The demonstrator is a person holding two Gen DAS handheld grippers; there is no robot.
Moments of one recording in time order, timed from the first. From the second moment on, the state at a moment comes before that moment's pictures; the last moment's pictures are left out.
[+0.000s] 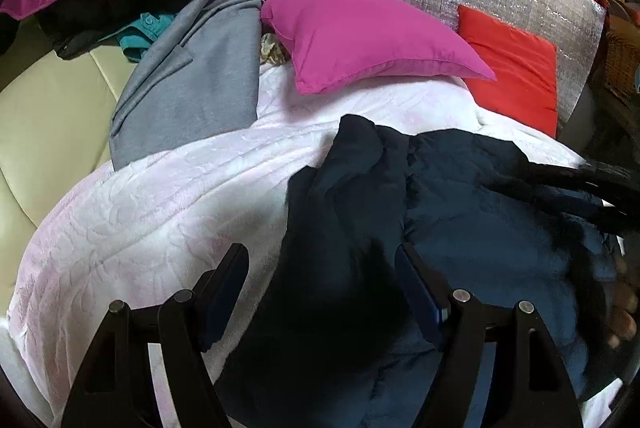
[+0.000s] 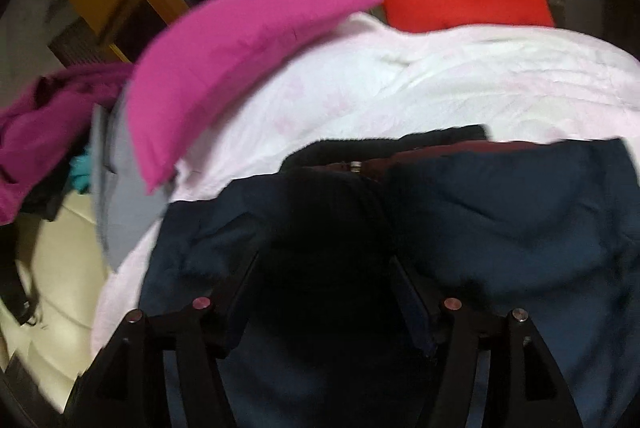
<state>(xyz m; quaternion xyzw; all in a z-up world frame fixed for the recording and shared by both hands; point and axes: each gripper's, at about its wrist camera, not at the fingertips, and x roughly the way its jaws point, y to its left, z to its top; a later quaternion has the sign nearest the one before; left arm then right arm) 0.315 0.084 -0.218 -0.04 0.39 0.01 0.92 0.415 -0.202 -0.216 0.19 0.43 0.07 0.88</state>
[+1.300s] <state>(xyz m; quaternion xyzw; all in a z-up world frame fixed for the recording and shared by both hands) 0.087 0.011 -0.077 0.05 0.25 -0.03 0.97 0.045 -0.238 -0.114 0.09 0.29 -0.07 0.95</state>
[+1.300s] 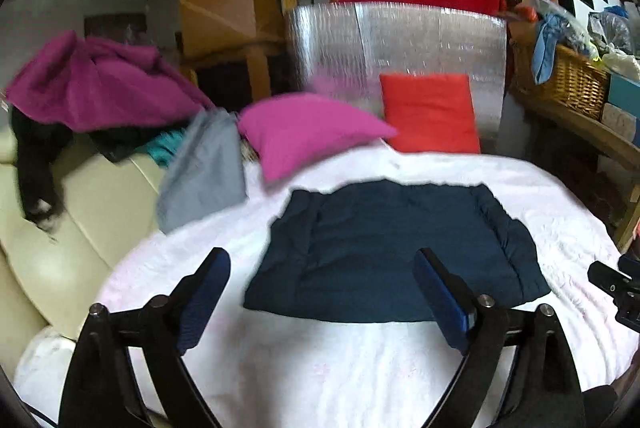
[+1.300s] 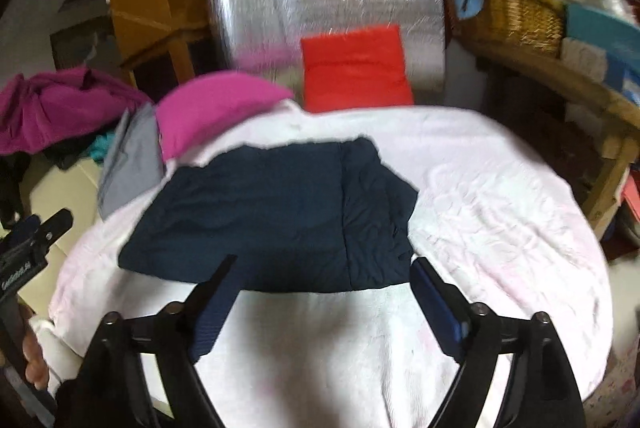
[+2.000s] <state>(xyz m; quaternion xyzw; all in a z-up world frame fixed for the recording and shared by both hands) -0.049 0.001 0.032 0.07 0.12 0.00 0.99 -0.095 -0.208 -0.034 0.08 0.18 -0.09 0.97</state>
